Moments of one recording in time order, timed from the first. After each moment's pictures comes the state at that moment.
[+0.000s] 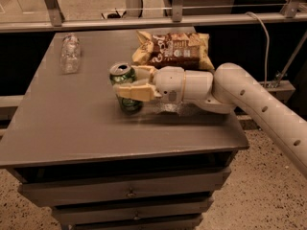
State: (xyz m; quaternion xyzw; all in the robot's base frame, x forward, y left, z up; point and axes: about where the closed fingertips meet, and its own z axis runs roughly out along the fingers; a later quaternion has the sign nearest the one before) arm 0.558 0.057 0.890 -0.45 0.54 0.47 0.53
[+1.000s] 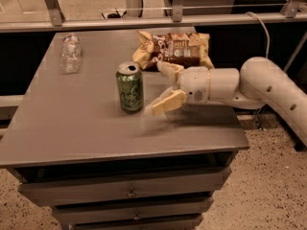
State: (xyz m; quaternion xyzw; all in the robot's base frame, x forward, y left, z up) arm 0.558 -0.008 0.877 -0.47 0.59 0.42 0.51
